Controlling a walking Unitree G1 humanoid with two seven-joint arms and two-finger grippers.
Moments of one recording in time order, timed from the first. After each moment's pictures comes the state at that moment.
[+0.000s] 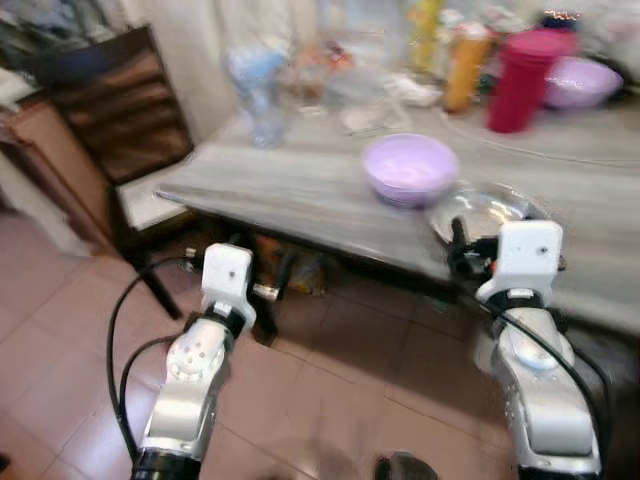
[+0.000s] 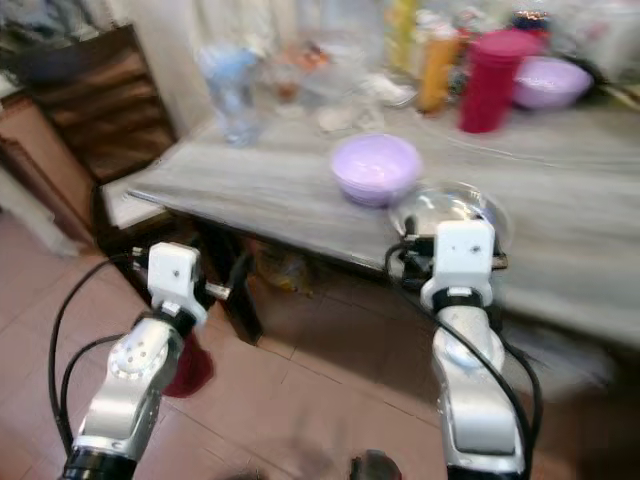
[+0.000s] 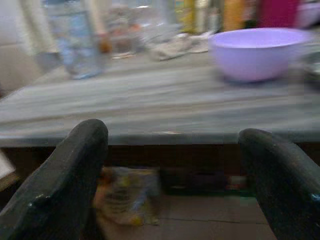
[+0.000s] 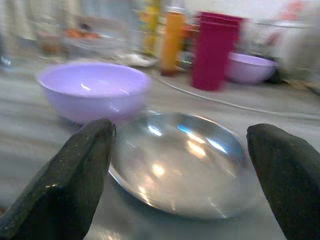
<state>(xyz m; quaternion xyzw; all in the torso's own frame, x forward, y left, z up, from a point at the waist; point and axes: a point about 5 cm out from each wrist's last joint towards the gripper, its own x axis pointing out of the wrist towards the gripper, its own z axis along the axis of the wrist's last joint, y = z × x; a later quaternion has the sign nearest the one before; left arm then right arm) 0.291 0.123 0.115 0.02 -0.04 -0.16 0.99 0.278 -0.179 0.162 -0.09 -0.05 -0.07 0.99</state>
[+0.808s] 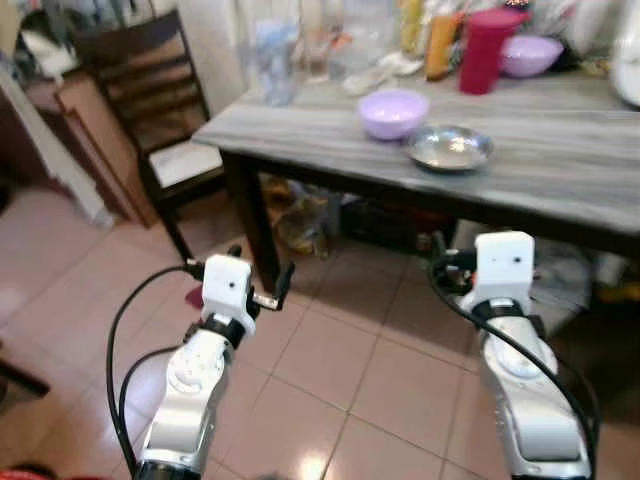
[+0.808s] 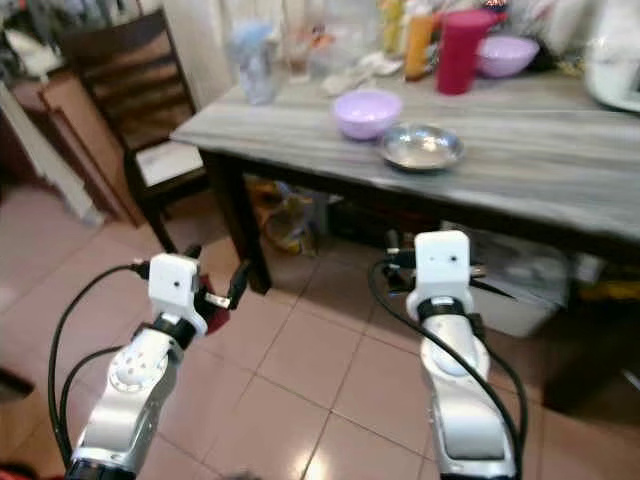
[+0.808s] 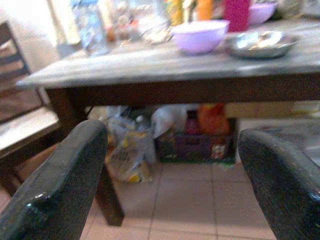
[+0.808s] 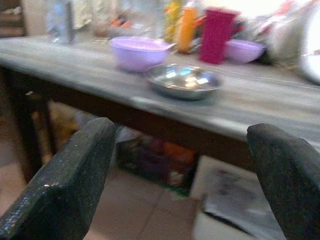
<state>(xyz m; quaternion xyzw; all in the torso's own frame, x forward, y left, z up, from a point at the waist) 0.285 0.127 0.107 0.02 -0.03 -0.14 0.99 0.279 -0.168 0.153 -0.10 -0.04 -0.04 0.99</state>
